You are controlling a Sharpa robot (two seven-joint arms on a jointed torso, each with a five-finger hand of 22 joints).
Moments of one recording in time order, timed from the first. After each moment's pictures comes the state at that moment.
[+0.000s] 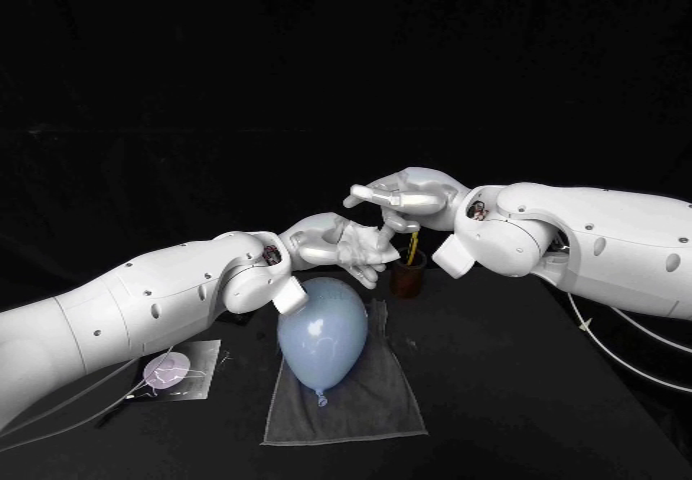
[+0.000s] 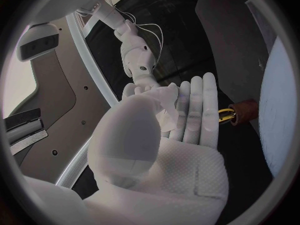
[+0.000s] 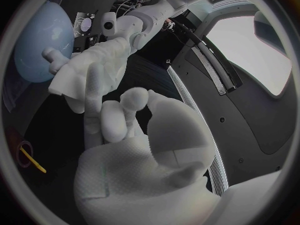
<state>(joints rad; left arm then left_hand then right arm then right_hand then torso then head) 1.23 -0.57 -0.03 1.26 -0.46 0.21 0.27 1.38 -0.03 0.63 -0.04 0.04 0.90 0.17 0.45 0.36 1.20 0.12 0.07 0.07 1.12 0.07 0.29 0.31 0.16 1.16 0.16 0.20 0.08 1.46 -0.77 -0.14 1.52 -0.34 -0.07 0.07 1.12 0.00 0.24 0.29 0.05 0.75 0.13 0.21 0.29 1.46 0.03 1.00 0.90 1.42 -0.02 1.37 1.12 0.19 1.22 0.08 0.57 0.34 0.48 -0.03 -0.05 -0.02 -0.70</state>
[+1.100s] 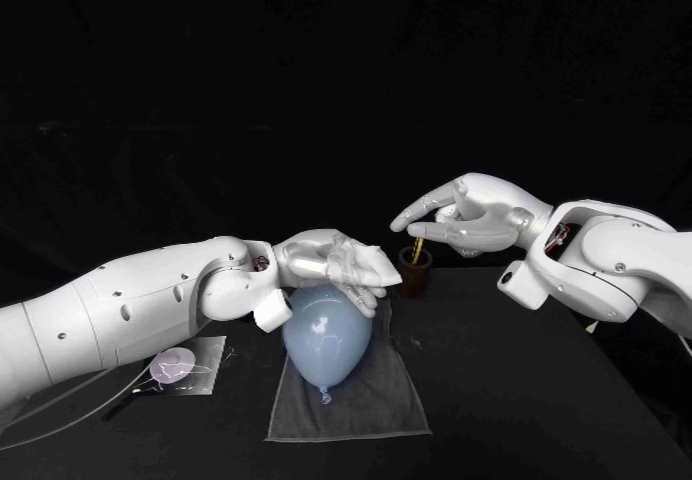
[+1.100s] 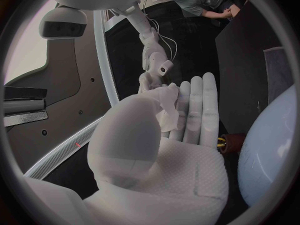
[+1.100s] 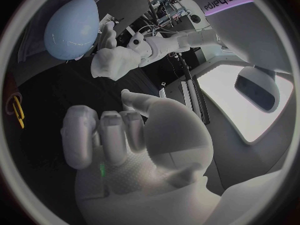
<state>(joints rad) 1.23 -0.68 -0.03 1.38 -0.34 0.42 0.21 1.38 -0.03 0.63 -0.04 0.05 0.90 0.17 0.45 0.36 1.20 0.12 0.07 0.07 1.12 0.07 0.28 0.32 0.17 1.16 0.16 0.20 0.08 1.46 -1.06 -0.16 1.82 -0.78 -0.19 0.22 1.20 0.02 0.69 -0.10 0.20 0.94 0.14 0.16 0.25 1.46 0.05 1.54 1.30 1.47 -0.03 1.57 1.31 0.05 1.46 0.08 1.44 1.30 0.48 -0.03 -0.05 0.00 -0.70</state>
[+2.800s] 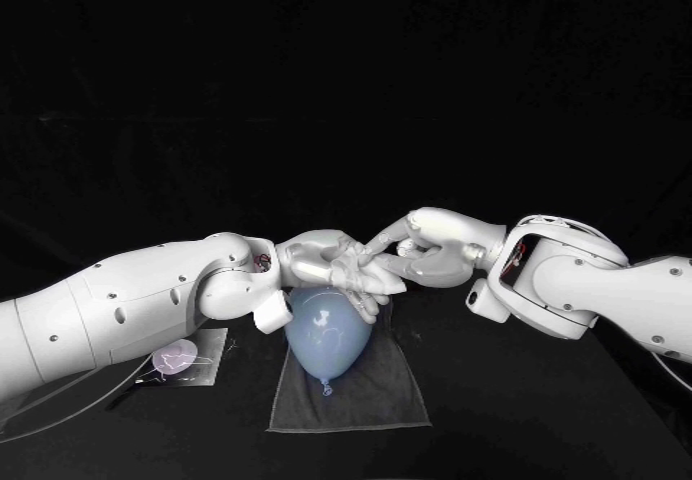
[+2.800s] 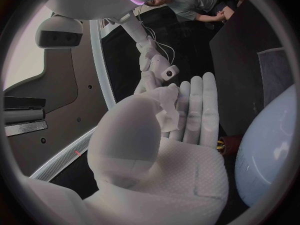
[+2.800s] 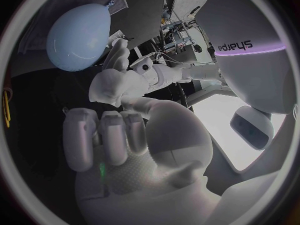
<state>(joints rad) 1.23 -0.70 -0.03 1.44 -0.41 0.40 0.20 1.38 -0.03 0.63 -0.04 0.05 0.90 0.17 0.45 0.36 1.20 0.12 0.07 0.07 1.13 0.07 0.28 0.32 0.17 1.17 0.16 0.20 0.08 1.39 -0.95 -0.16 1.83 -1.10 -0.24 0.20 1.15 0.06 0.77 -0.09 0.18 0.90 0.12 0.13 0.24 1.47 0.03 1.56 1.31 1.46 -0.04 1.56 1.31 0.04 1.46 0.06 1.48 1.31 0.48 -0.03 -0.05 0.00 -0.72</state>
